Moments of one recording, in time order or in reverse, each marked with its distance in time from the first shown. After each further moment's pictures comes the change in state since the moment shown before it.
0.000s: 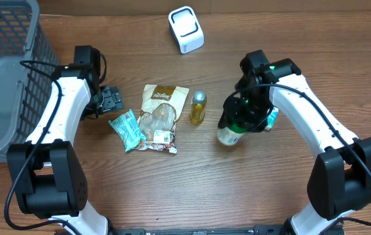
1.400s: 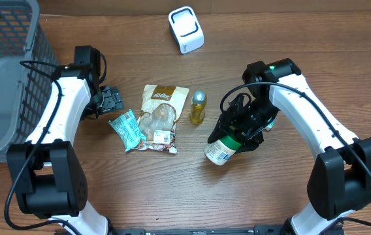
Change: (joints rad) left arm 0.000 0.000 0.000 0.000 0.000 0.000; right arm 0.000 0.000 0.000 -0.255 -0.344 0.000
